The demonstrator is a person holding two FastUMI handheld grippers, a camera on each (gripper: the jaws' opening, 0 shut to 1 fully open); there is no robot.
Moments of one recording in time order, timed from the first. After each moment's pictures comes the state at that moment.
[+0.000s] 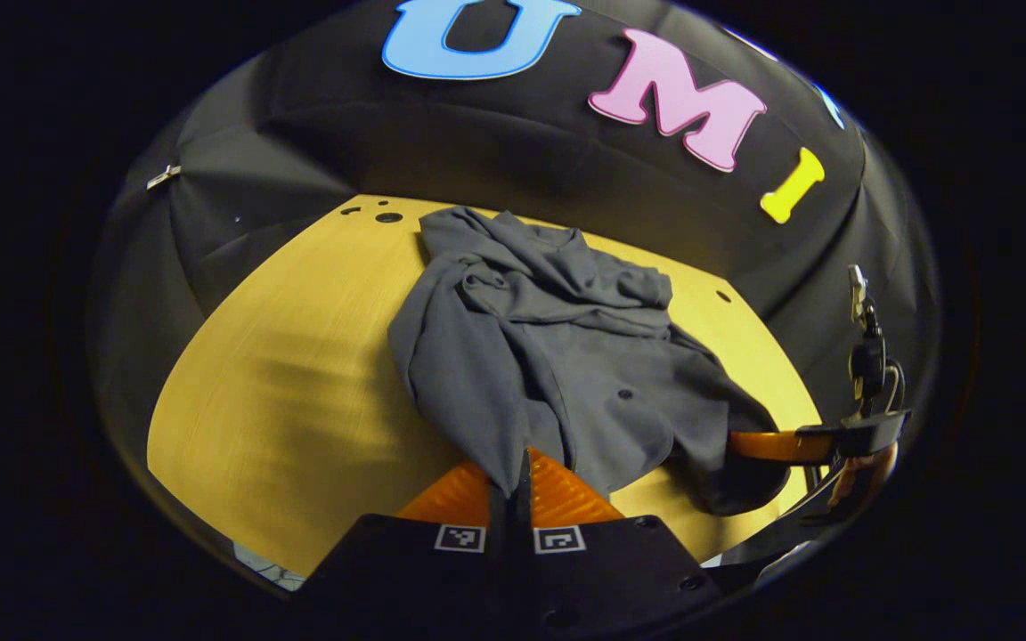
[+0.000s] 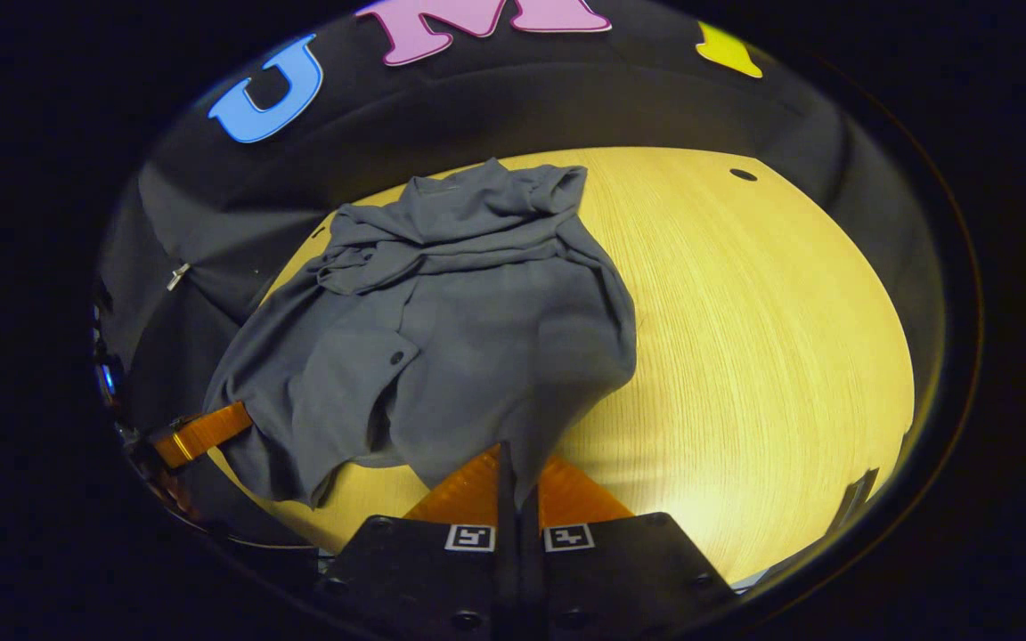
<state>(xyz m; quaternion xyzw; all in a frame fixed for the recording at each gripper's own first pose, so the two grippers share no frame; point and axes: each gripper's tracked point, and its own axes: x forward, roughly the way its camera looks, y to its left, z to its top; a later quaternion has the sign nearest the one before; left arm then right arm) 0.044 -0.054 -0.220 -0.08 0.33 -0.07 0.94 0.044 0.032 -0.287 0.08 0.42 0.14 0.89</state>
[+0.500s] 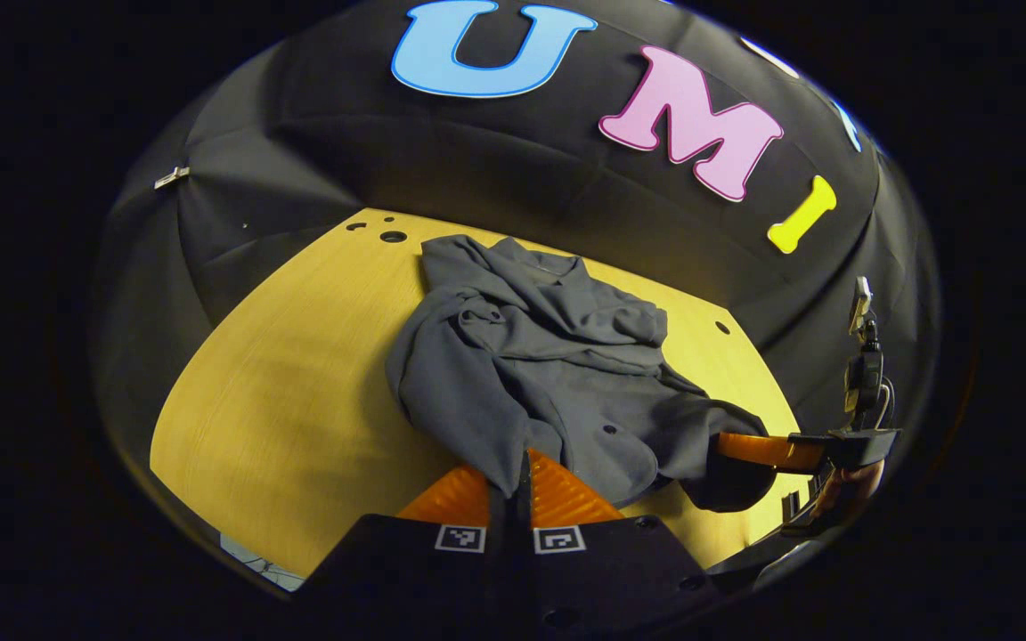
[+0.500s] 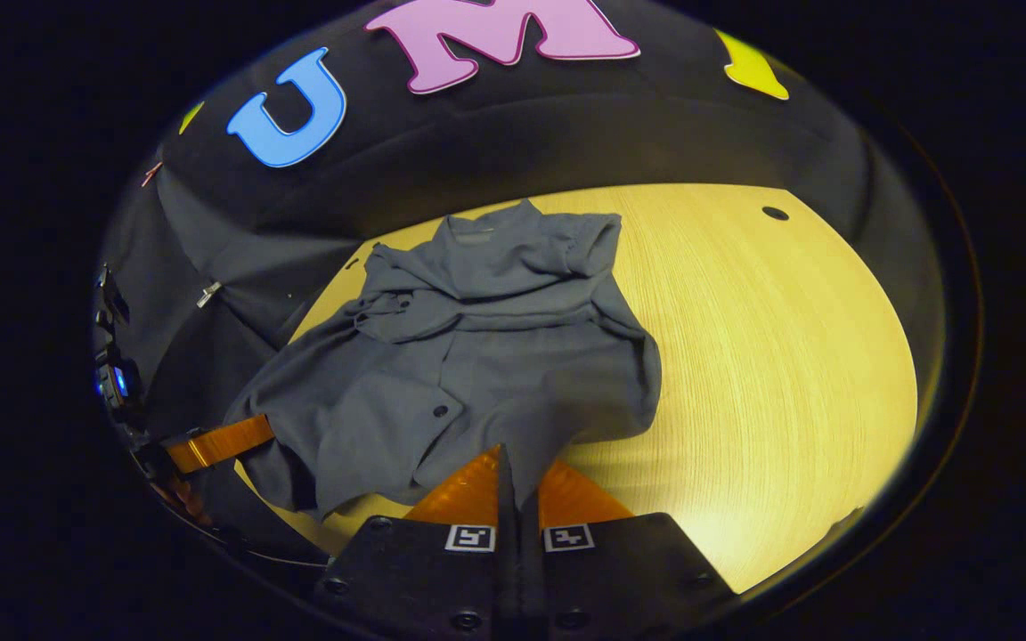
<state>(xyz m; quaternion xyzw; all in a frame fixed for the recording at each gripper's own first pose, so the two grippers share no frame) 0.065 -0.062 -0.183 -0.10 0.31 -0.06 0.94 0.086 0.053 -0.241 0.10 0.37 0.18 0.90</state>
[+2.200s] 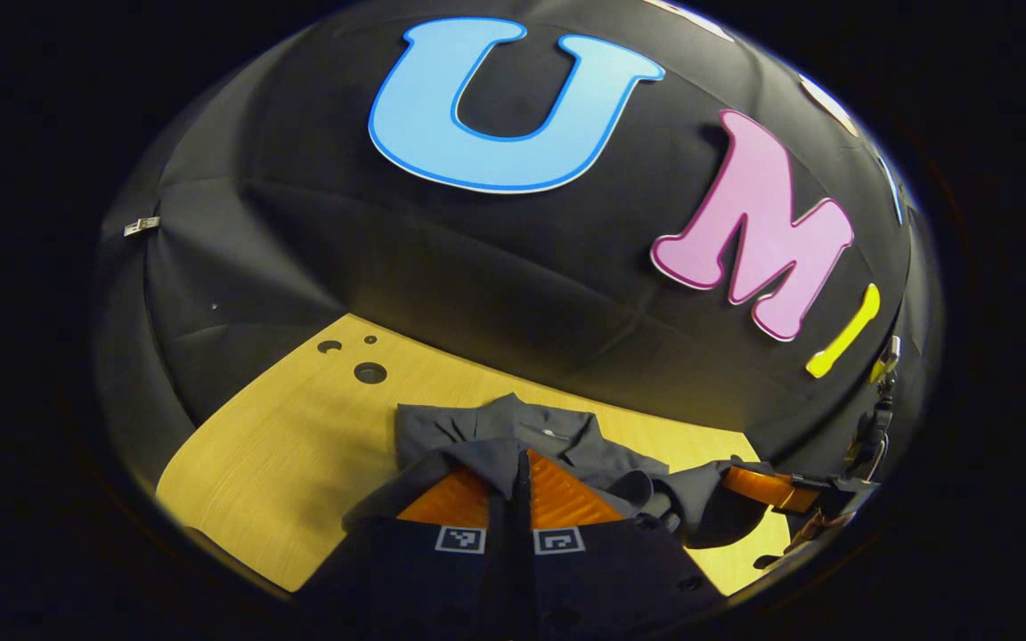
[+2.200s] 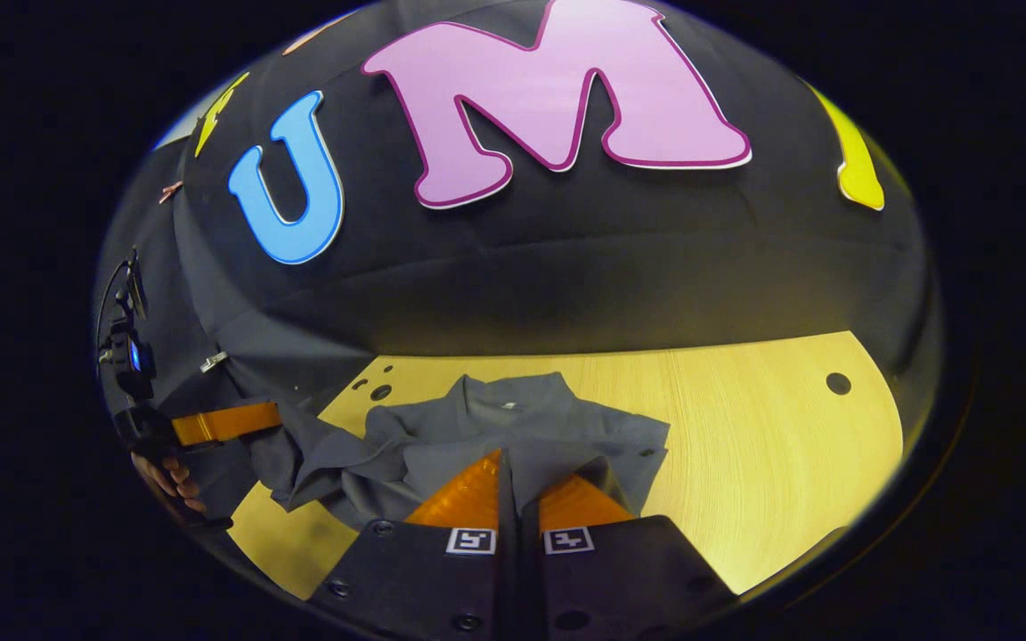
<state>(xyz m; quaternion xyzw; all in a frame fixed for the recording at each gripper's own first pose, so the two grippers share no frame) 0.298 -0.031 -0.084 -0.14 0.18 -0.03 0.97 0.310 0.088 -0.126 0.09 0.21 0.22 0.95</state>
